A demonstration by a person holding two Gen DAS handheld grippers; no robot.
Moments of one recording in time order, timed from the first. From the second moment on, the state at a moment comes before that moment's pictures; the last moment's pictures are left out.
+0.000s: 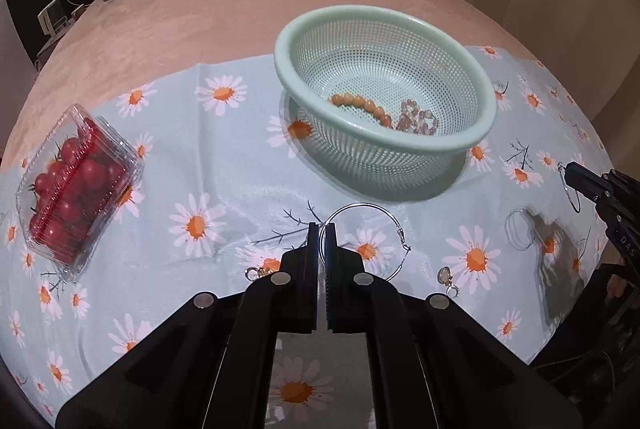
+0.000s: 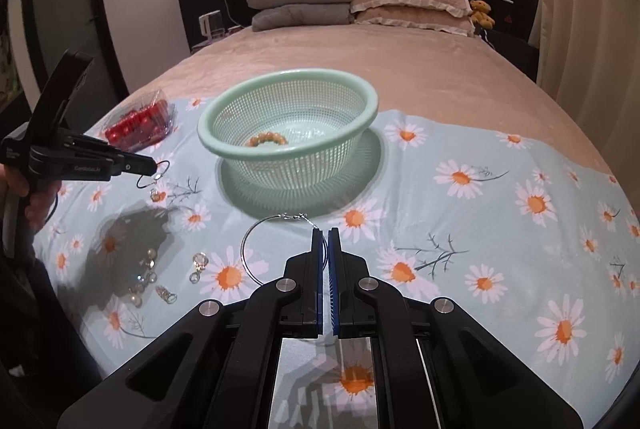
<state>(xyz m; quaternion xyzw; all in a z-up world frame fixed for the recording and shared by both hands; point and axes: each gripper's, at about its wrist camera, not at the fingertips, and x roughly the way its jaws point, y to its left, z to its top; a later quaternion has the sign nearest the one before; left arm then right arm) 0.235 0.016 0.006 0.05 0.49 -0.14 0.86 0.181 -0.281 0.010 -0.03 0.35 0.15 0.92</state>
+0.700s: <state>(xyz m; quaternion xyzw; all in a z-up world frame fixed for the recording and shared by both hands) 0.307 -0.022 0.039 0.08 0.47 -0.16 0.86 0.257 -0.271 0.062 -0.03 0.31 0.16 0.94</state>
